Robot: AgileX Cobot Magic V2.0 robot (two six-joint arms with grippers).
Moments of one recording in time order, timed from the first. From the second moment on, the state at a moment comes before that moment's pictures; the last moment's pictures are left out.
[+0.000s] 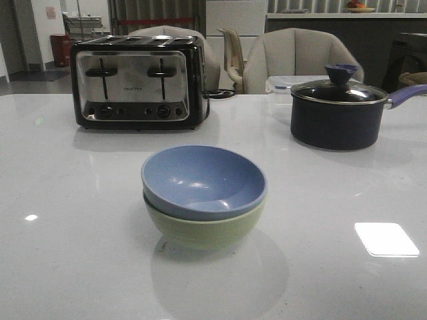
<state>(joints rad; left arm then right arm) -0.04 -0.01 0.00 0.04 0.02 -0.05 0.44 0.56 -0.64 0.14 0.72 -0.17</state>
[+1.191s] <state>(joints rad) -0.04 -0.01 0.00 0.04 0.02 -0.05 0.01 -0.01 0.03 0.16 0.11 -0.15</state>
